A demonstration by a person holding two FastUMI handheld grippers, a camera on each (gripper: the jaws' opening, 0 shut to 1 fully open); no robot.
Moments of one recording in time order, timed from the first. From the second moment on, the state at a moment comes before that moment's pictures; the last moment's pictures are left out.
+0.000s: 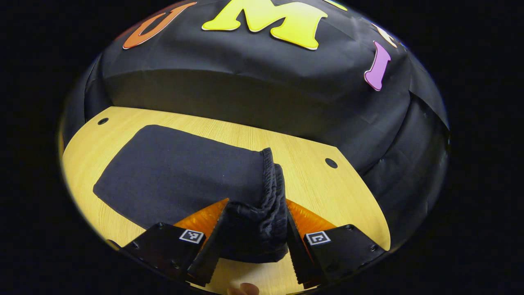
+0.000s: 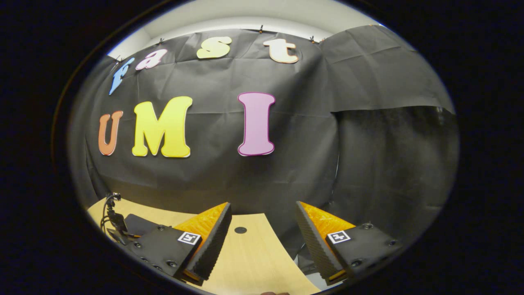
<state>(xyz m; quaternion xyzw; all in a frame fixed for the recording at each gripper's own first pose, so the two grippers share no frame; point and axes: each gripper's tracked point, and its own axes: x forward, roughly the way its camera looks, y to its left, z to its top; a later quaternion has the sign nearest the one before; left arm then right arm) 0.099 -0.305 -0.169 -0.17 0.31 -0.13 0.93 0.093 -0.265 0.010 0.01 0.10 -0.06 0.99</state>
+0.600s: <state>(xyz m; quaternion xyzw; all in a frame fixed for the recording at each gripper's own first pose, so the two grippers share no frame) 0.082 -0.274 -0.098 -0.20 0.25 -0.15 0.93 0.100 -0.200 0.008 0.03 0.09 -0.02 0.99</state>
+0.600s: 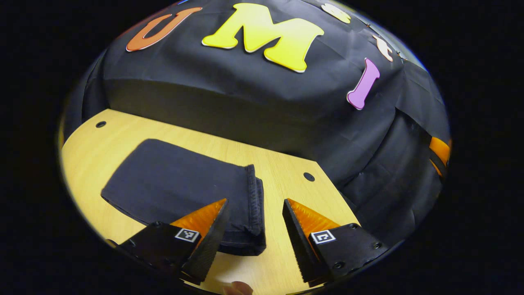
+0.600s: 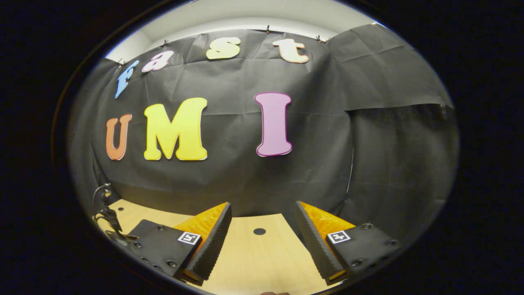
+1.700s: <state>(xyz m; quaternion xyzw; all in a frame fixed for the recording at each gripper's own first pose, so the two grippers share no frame) 0.030 -0.005 0.085 -0.09 0.03 -0.05 0.99 0.073 -0.035 0.045 0.04 0.04 0.06 1.00</state>
